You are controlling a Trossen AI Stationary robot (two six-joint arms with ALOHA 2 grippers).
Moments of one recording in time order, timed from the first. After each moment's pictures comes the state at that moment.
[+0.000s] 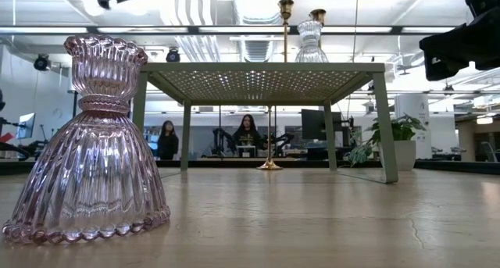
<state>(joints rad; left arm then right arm) 0.10 0.59 0.61 0.04 -0.42 0.30 0.52 0.21 0.01 0.15 0.44 0.01</state>
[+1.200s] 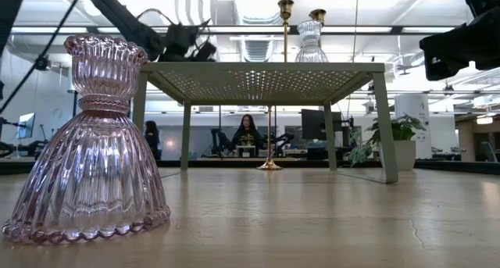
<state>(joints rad) 0.89 1.68 1.18 0.27 0.60 0.35 0.52 0.21 0.01 0.15 0.44 0.01</state>
